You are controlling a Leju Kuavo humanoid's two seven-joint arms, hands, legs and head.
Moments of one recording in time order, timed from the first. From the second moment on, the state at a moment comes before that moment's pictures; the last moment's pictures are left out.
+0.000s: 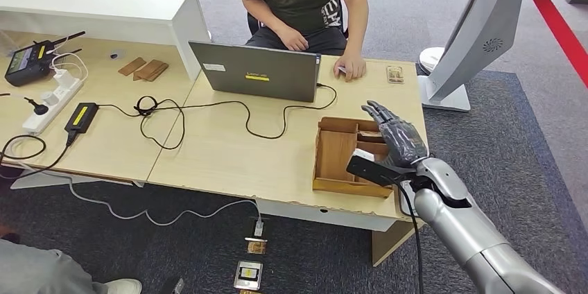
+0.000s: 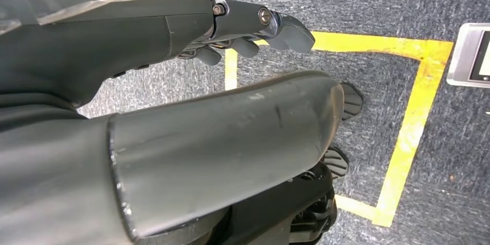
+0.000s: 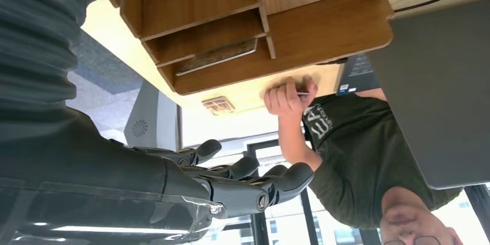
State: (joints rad) left arm -0.14 0.11 -0.95 -0.17 0.95 0.17 -0.02; right arm -0.76 -0.25 0.82 -0.77 0.68 -0.26 -0.31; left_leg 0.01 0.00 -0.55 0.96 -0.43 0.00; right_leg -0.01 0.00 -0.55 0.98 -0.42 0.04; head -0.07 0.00
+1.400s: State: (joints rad) left arm -0.14 0.11 -0.96 -0.17 0.95 0.17 -0.01; right arm -0.80 -0.20 0.82 -0.61 0.68 -0.28 -0.40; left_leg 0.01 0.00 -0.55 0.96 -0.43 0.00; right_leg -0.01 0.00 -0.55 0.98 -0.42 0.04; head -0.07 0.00
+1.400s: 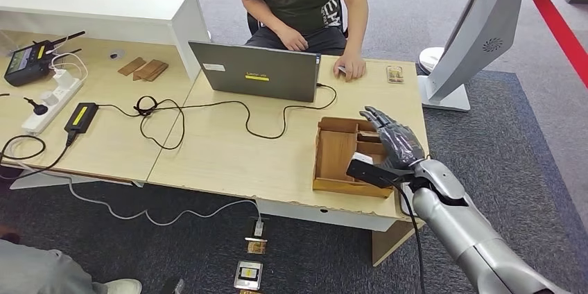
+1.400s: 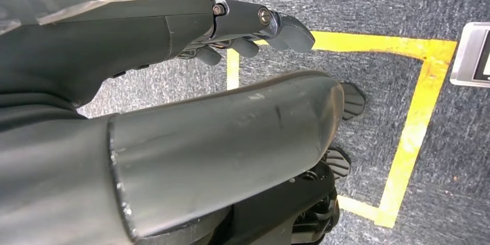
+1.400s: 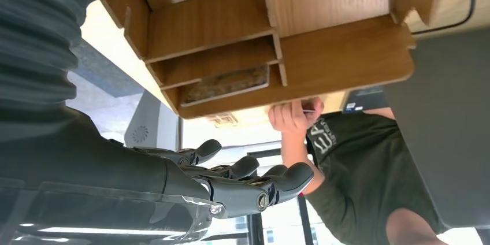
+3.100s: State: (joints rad) left arm -0.14 0.11 -0.98 -0.17 0.97 0.19 0.01; right arm -0.91 -0.16 0.82 -0.47 0.70 -0.33 -0.41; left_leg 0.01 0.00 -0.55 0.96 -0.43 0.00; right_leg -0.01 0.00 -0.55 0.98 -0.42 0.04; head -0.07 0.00
